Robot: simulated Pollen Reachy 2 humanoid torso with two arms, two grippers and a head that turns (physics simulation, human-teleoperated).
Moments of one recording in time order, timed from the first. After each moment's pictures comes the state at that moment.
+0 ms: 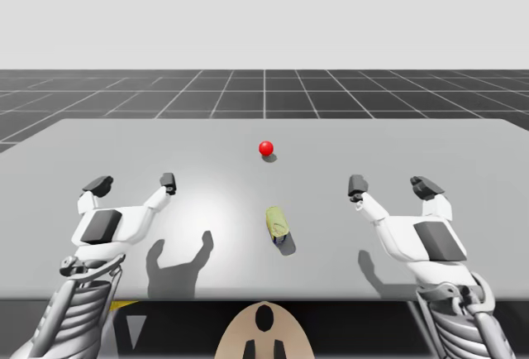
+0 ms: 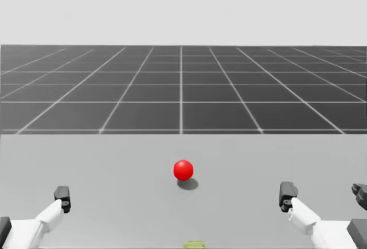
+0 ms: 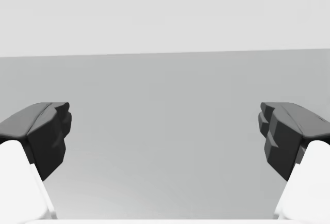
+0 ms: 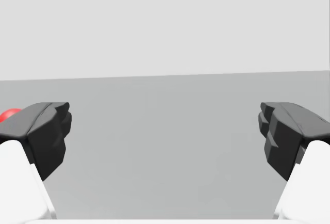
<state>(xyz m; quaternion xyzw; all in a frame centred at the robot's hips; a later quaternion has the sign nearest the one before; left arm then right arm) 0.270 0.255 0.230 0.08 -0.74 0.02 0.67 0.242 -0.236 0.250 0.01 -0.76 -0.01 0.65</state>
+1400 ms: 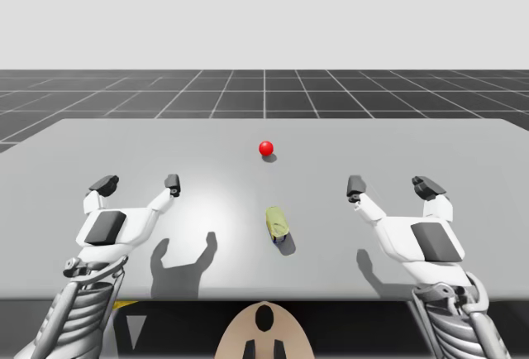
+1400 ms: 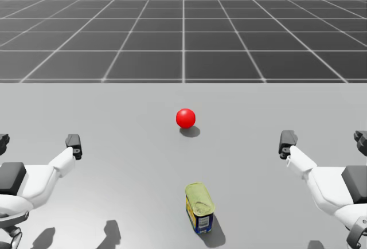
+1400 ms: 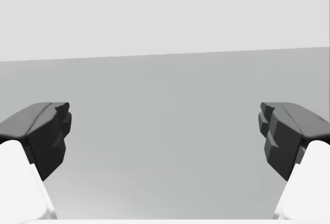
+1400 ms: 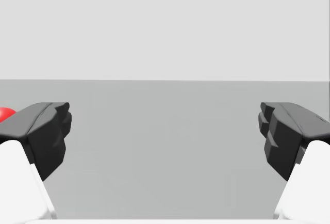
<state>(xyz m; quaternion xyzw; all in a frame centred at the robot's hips) 0.268 0.250 0.230 0.07 -0.74 0.00 0.67 0.242 -0.233 0.247 -0.02 -0.77 0.00 0.64</state>
